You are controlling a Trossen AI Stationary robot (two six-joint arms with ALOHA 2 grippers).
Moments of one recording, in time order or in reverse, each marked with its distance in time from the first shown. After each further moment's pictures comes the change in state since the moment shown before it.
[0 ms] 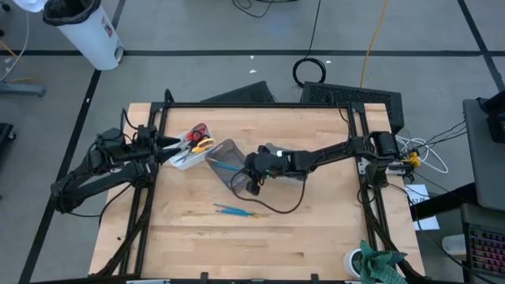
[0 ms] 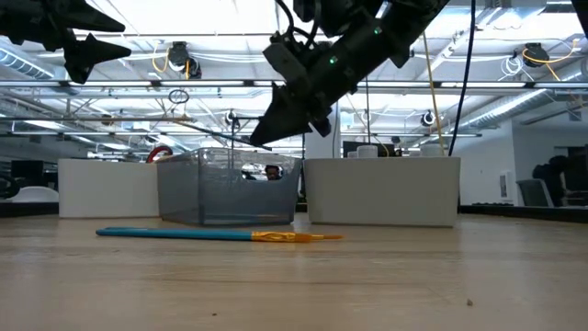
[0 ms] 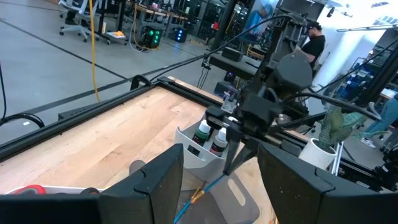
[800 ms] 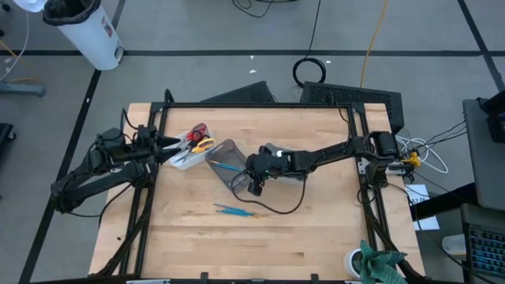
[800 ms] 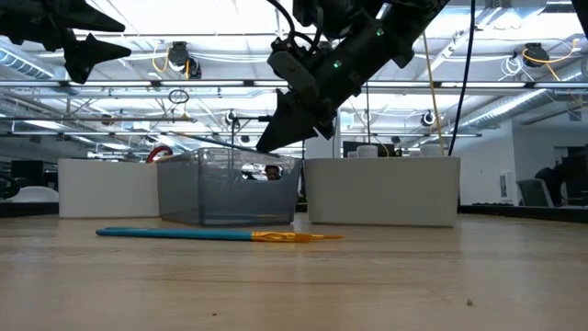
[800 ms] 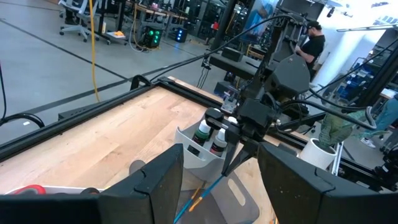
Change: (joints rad) left arm 0.000 0.000 0.000 0.000 0.000 0.000; right arm -0.001 0.000 0.000 -0.062 -0.003 -0.023
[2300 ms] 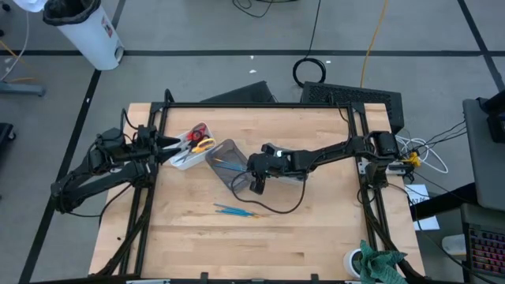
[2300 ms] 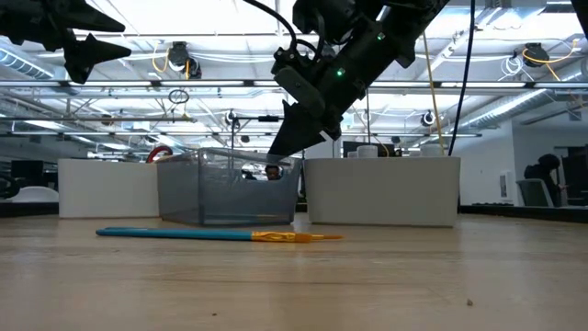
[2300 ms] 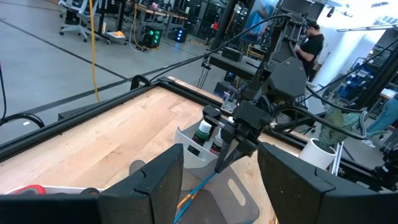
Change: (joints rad) left arm 0.000 0.000 0.000 0.000 0.000 0.000; right arm -0.005 -0.001 0.000 -0.068 0.055 -0.022
